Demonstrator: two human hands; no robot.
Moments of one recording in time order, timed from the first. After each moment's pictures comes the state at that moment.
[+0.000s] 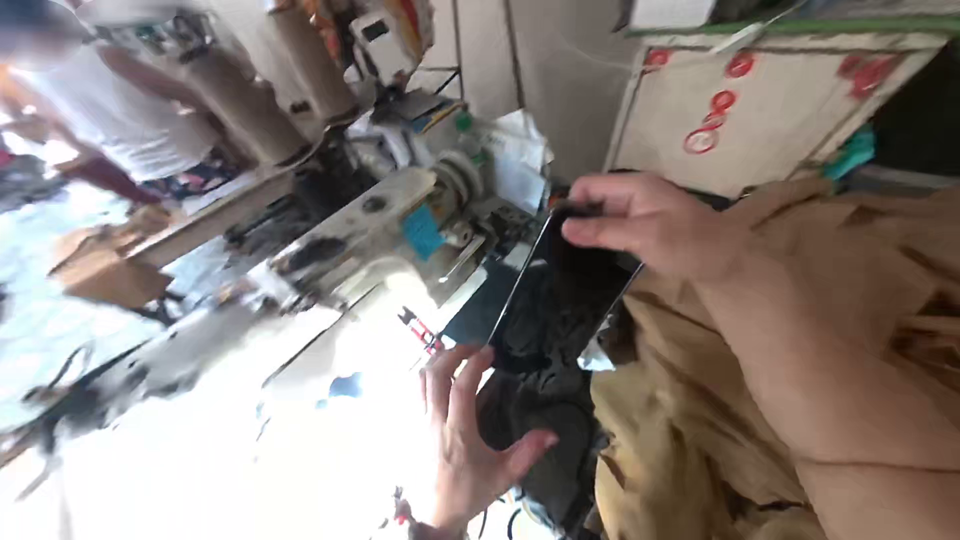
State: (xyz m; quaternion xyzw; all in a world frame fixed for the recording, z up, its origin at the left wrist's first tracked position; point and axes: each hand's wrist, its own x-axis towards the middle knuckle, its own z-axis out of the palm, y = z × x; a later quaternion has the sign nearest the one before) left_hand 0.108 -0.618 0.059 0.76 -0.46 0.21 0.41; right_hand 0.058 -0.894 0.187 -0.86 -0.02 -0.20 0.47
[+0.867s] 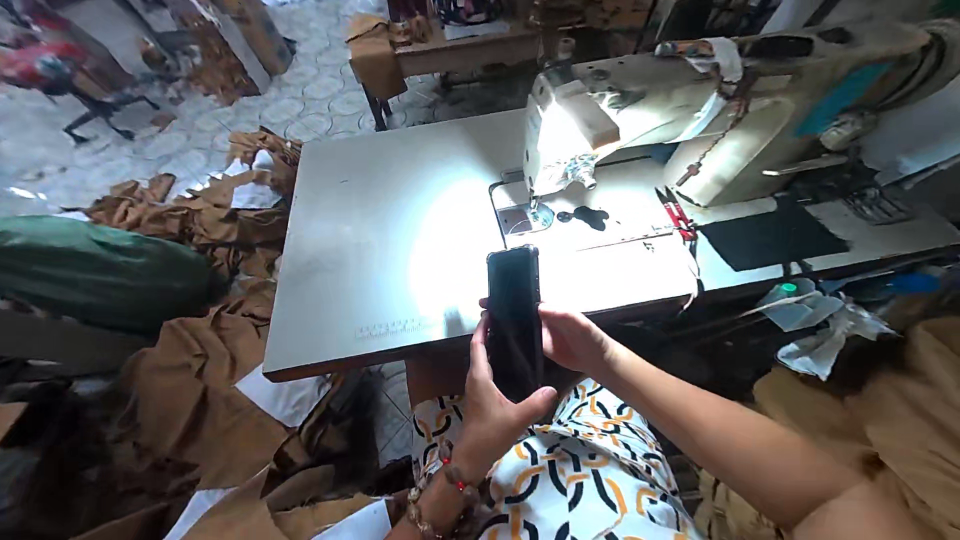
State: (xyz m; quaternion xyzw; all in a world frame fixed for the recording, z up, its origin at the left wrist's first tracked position) left_hand -0.029 -0.352 0.002 0.73 0.00 0.04 0.68; right_hand 0.061 -0.500 0.008 -0.47 -0.11 0.29 0.82
